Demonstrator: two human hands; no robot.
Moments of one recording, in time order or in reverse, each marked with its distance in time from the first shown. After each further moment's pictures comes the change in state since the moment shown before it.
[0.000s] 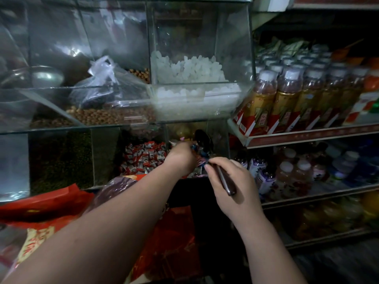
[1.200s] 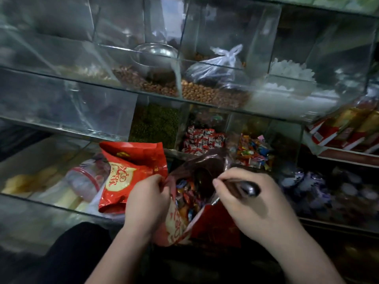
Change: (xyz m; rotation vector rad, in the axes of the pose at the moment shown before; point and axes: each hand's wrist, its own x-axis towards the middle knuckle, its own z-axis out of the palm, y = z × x) left_hand -0.271 -0.158 -0.054 -0.087 0.552 -0.395; right_hand -0.079 -0.152 0.028 -0.089 -0.526 -0.112
